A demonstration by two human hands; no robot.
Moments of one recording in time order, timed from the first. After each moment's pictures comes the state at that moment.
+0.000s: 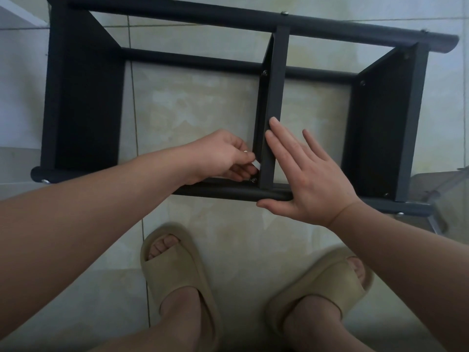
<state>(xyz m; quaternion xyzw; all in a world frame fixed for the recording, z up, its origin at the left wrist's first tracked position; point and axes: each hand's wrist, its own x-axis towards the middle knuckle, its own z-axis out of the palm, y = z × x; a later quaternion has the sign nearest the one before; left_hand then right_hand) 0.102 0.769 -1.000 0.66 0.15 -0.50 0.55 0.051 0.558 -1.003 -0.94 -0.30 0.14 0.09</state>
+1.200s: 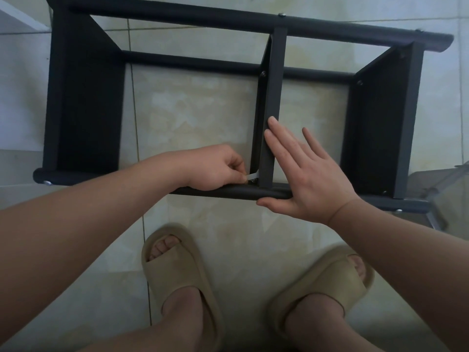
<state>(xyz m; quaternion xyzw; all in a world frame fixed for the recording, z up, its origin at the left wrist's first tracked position) 0.101 0.784 -1.003 0.78 -0.09 -0.53 0.32 0.050 0.557 -1.005 -0.94 -0.30 0.14 0.09</state>
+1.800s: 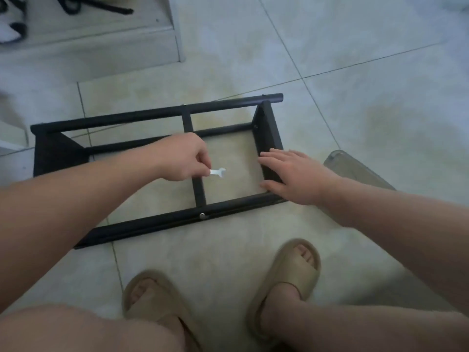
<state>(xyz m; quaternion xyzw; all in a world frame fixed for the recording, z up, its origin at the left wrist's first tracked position) 0.131 0.710 -0.862 0.89 -0.25 -0.36 0.14 0.030 0.456 -0.889 -0.96 -0.12 0.24 0.07</state>
